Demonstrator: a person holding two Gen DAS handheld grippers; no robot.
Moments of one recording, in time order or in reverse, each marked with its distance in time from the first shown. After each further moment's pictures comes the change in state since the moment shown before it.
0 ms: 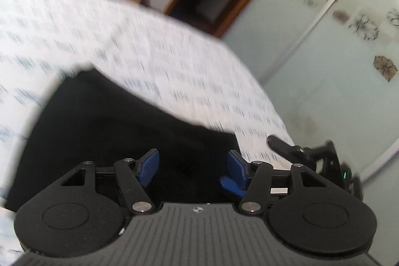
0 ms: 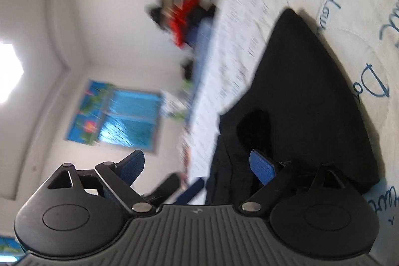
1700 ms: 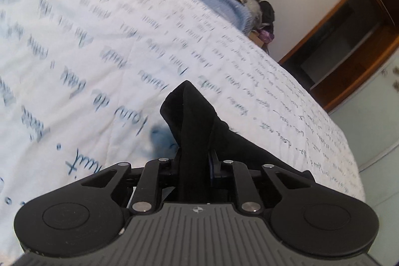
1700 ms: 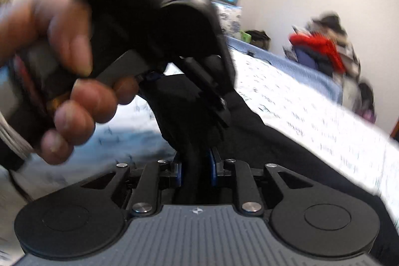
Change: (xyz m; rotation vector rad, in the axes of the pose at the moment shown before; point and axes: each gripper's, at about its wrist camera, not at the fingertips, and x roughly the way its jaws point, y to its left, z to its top) left arm -0.087 0.257 0.084 -0.357 -0.097 0.397; right arm 0.339 0.120 -0.265 -1.567 0.222 -0.366
